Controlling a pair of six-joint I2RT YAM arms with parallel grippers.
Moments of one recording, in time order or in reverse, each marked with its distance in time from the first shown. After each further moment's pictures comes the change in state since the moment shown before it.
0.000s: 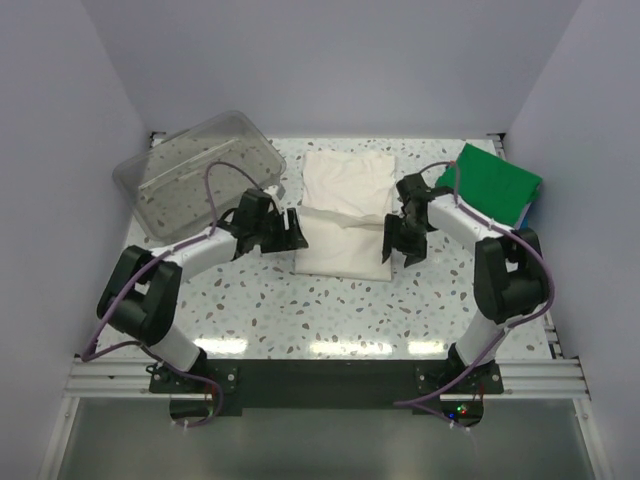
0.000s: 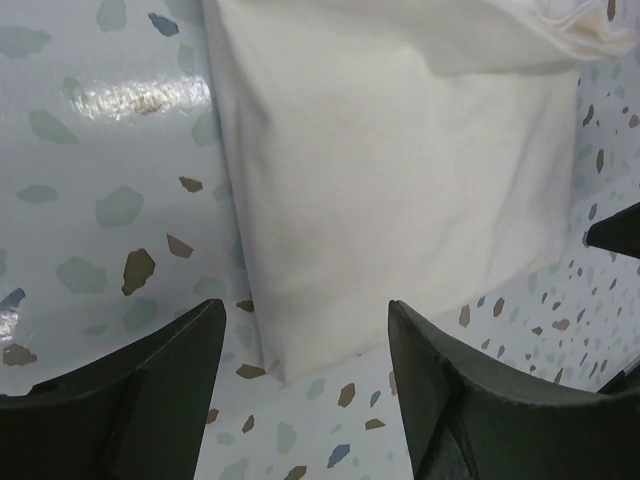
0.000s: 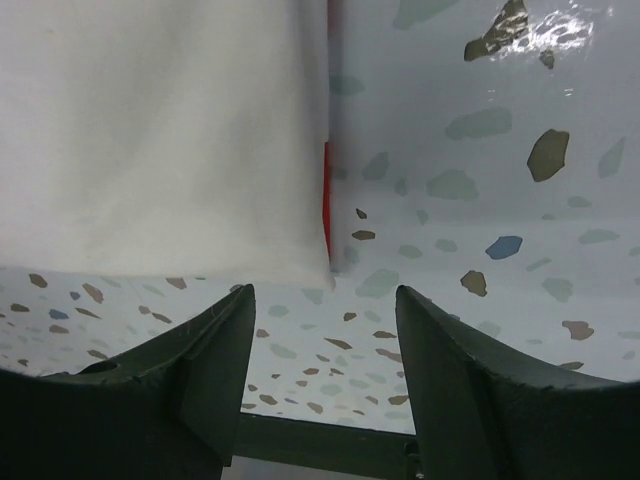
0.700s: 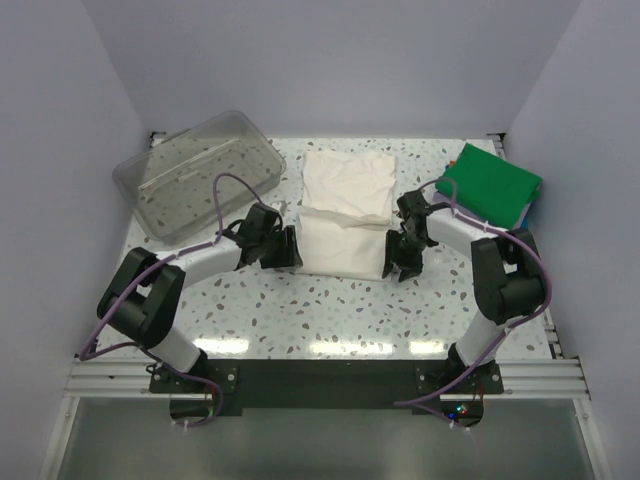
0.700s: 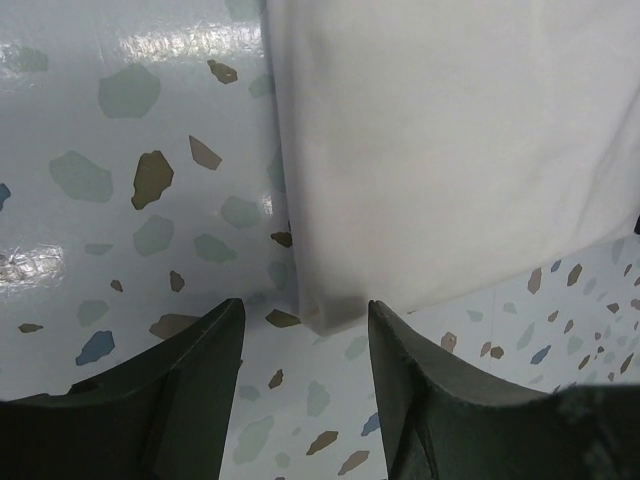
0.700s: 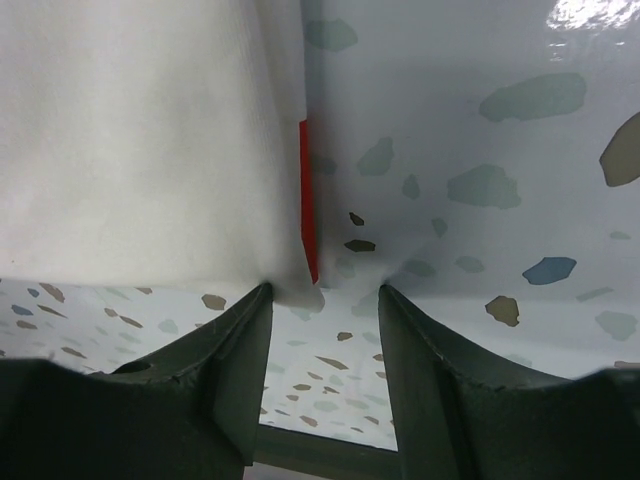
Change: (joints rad) left arm -0.066 -0.016 -0.082 -0.063 -0.093 -0.007; right arm 0.000 -0.006 -0.188 0.130 -0.070 0.005
